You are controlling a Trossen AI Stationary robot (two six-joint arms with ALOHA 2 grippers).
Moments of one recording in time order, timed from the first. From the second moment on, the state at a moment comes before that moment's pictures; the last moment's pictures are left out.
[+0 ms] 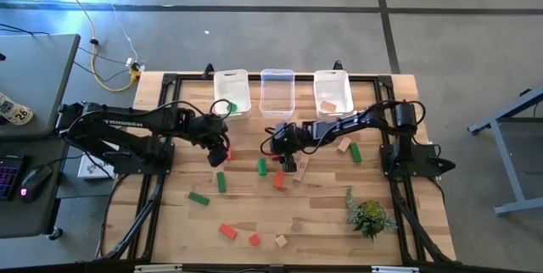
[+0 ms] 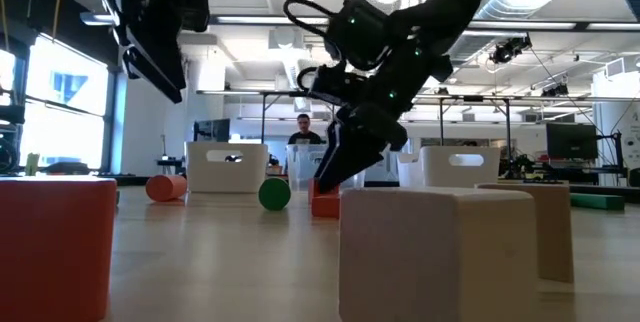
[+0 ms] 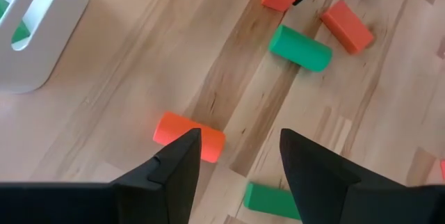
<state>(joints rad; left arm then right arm) 0.16 1.12 0.81 -0.74 -0.04 -0.49 -0.07 1.95 1.10 -0.04 -0.10 -0.23</state>
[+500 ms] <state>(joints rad) 0.04 1.12 0.81 -0.84 -0.08 -0.58 -0.07 1.94 1.10 -0.04 -0.10 -0.21</state>
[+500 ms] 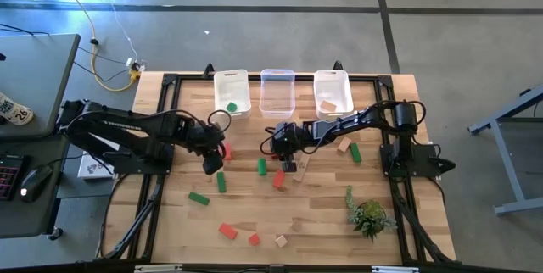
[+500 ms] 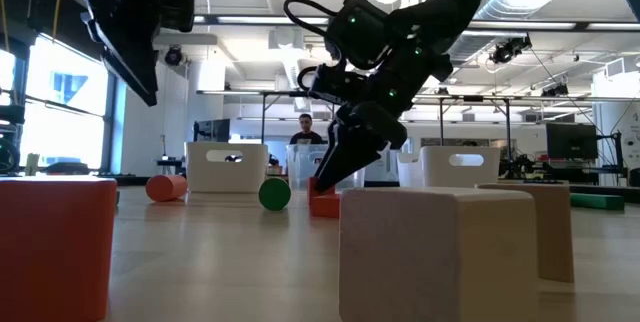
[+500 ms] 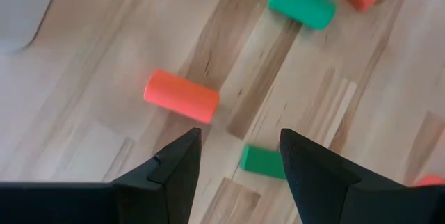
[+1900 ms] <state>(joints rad) -0.34 1.12 0.69 -0.87 -0.10 -0.86 -0.45 1.76 1.10 0.06 0.06 -0.04</state>
